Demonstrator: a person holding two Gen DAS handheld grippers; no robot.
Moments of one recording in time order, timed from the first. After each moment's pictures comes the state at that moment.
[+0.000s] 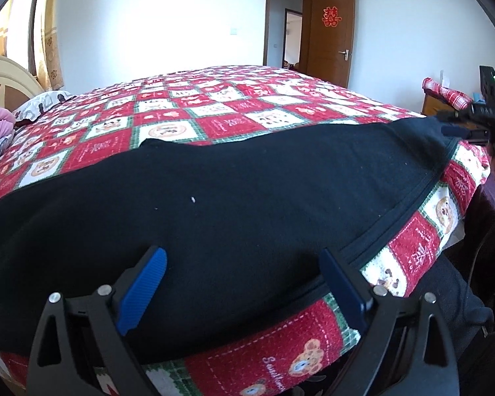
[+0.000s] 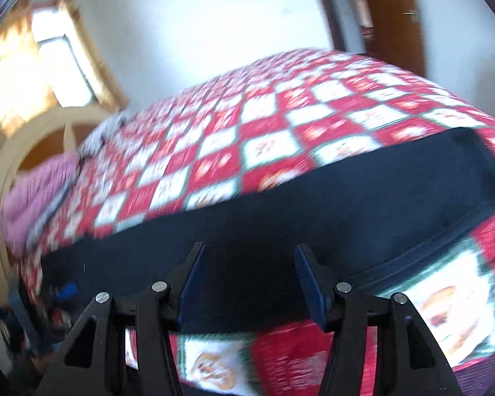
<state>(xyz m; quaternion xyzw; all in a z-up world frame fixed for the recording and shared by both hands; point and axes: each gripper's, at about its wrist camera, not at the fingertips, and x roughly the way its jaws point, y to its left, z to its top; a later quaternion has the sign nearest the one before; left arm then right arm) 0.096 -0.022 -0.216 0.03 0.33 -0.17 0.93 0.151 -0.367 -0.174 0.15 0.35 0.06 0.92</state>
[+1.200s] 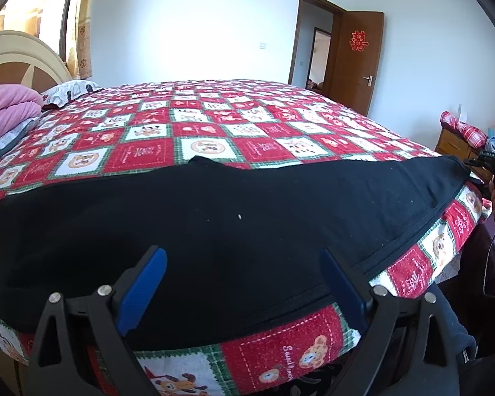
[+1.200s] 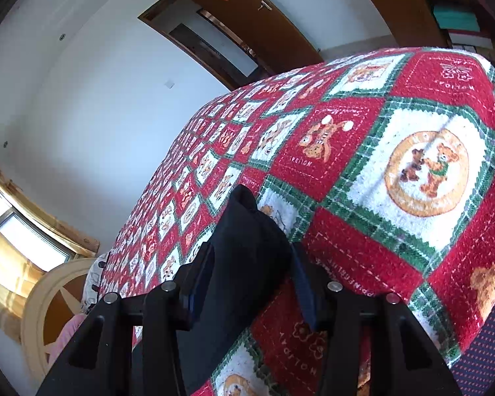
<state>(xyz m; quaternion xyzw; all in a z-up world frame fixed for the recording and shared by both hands) 0.087 0.012 -0.194 -0.03 0.31 -0.12 0.94 0.131 -0.562 -0.183 0.41 0.25 -0.08 0.87</state>
